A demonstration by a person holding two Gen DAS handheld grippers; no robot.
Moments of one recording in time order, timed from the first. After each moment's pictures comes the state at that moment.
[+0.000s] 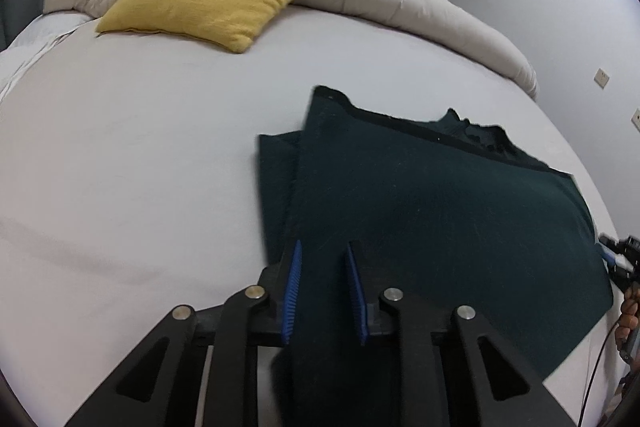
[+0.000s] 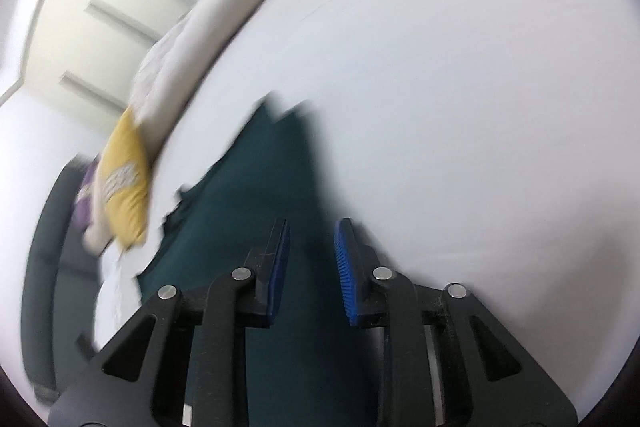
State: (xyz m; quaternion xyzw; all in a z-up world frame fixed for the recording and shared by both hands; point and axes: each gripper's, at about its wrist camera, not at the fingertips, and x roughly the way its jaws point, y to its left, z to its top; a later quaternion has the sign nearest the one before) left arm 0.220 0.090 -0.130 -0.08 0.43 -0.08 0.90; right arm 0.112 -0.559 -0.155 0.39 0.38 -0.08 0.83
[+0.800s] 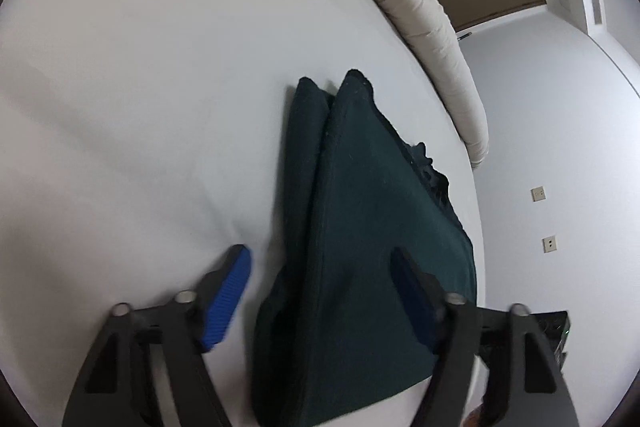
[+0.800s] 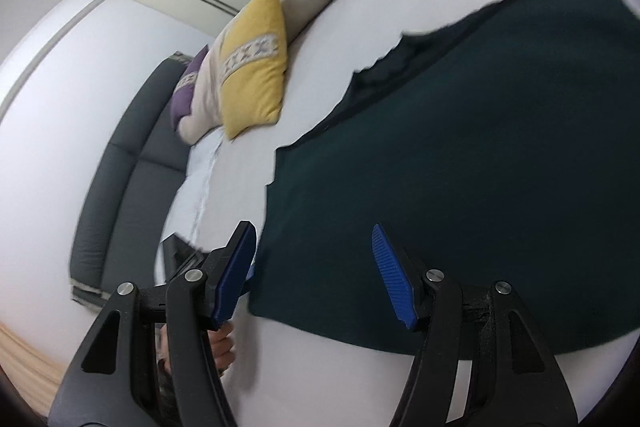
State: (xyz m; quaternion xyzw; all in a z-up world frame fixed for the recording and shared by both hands) left arm 0.230 0.144 -0.166 -0.38 0.49 -0.17 0.76; right arm 0.195 -0.328 -0.121 0.37 0.42 0.22 0.80
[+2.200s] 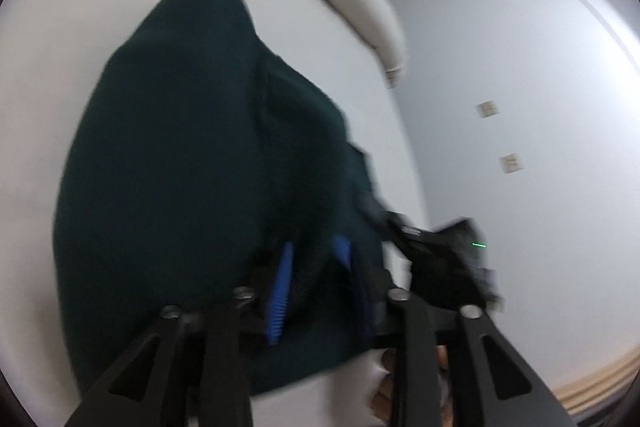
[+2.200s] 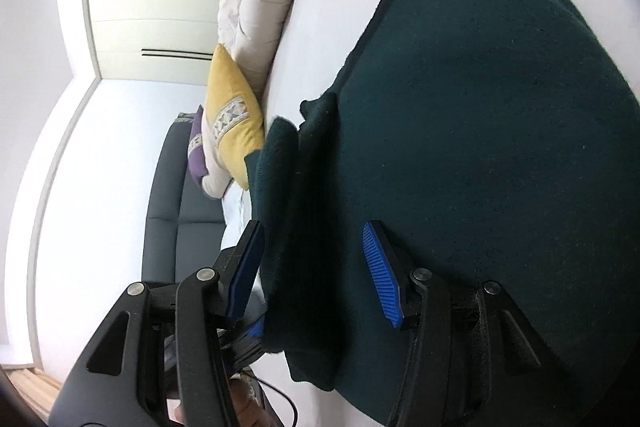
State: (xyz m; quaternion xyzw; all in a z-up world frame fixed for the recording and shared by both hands) left arm 0.220 -0.129 -0.111 -0.34 0.49 -0.33 0.73; right arm 0.232 -0.422 -0.205 0.52 0.41 0.21 0.72
